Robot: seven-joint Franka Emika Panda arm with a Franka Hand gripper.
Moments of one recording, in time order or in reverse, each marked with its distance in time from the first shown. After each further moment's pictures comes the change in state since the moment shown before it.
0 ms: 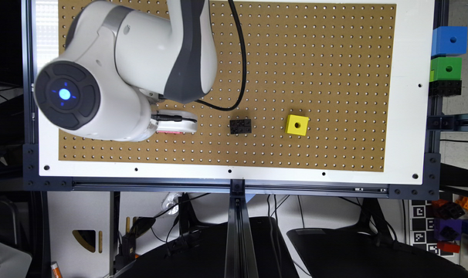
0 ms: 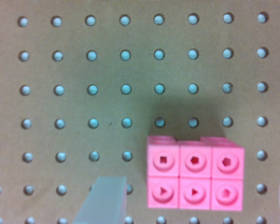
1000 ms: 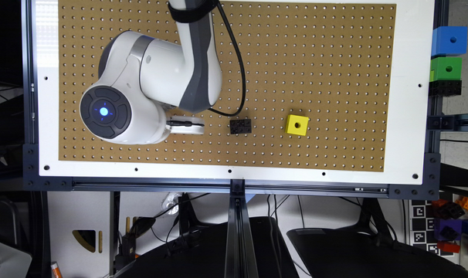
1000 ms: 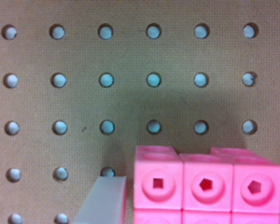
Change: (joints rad) arm 0.001 0.115 0.010 0.043 0.000 0.052 0.000
